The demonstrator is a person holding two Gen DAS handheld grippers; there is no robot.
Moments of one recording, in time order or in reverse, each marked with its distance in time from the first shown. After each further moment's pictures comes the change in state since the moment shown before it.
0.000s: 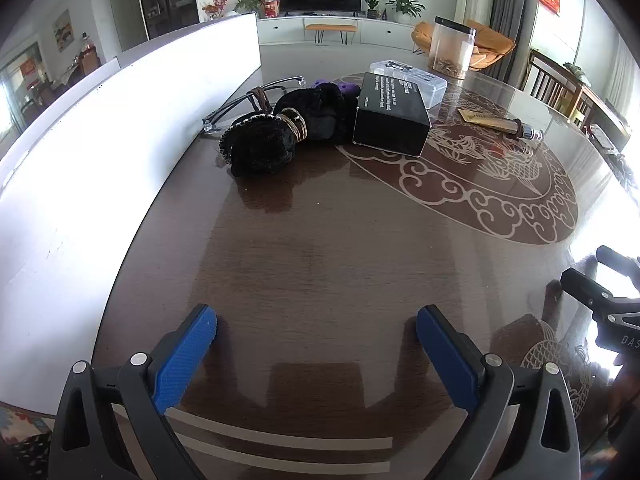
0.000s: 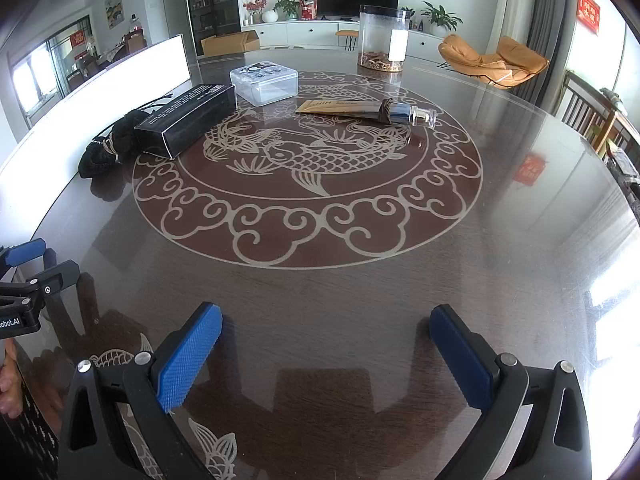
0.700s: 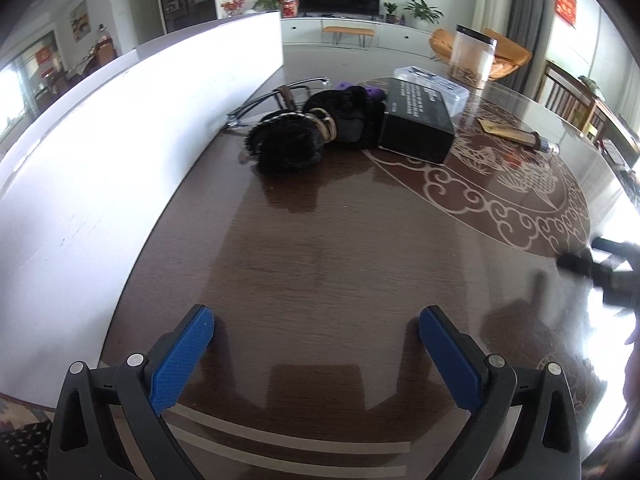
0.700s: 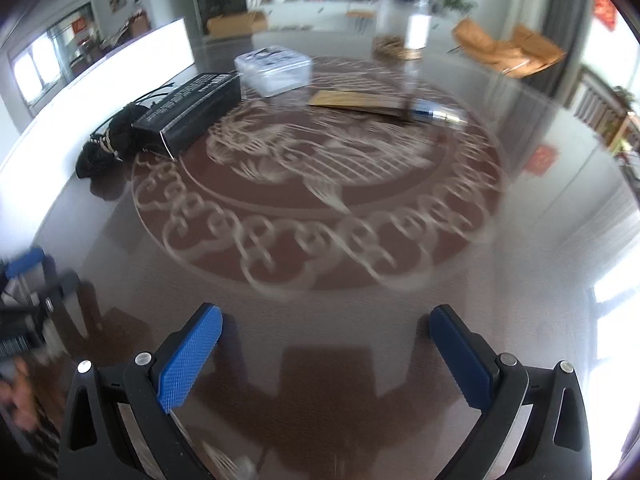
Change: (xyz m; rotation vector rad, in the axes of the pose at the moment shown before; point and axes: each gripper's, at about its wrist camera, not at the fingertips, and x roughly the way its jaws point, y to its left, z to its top) left arm 0.002 0.011 0.003 -0.058 -0.005 0.037; right arm 0.016 0.009 0.036 -0.020 0.106 0.061
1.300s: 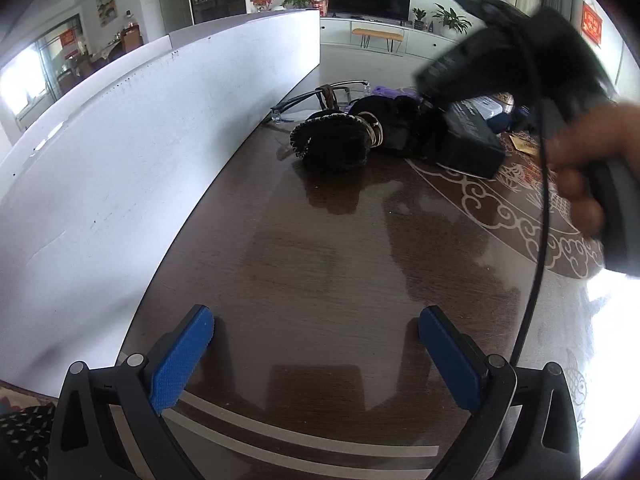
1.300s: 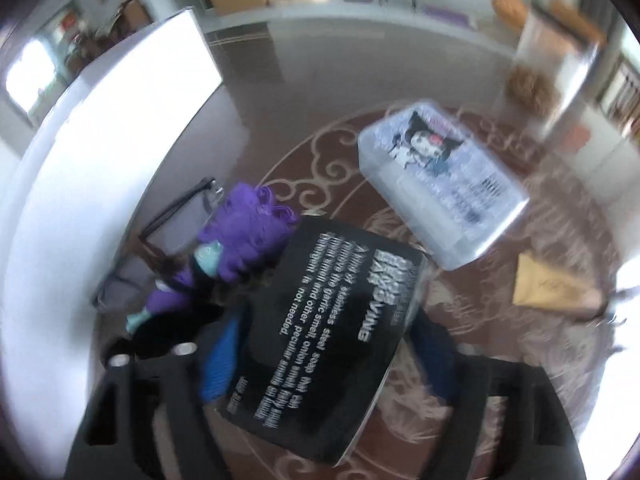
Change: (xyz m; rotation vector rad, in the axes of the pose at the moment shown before) left arm 0.004 0.017 0.003 -0.076 0.000 0.051; right arm 0.092 0.116 0.173 0.005 0.137 0.043
